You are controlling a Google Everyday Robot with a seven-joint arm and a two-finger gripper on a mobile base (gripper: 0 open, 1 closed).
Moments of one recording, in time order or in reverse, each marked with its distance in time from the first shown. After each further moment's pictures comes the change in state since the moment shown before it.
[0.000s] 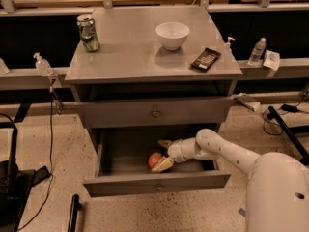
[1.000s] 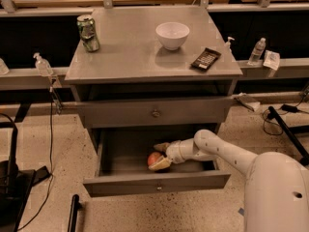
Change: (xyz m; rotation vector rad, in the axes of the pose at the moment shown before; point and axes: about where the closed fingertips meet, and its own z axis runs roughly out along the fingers) arm -0.001 0.005 0.008 -0.014 -0.003 0.001
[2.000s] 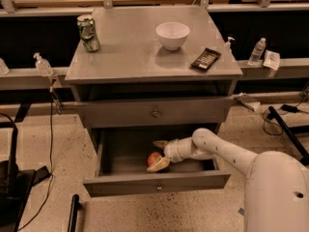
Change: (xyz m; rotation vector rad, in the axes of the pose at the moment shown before) arm -0.014 0.004 0.002 -0.011 -0.016 -0.016
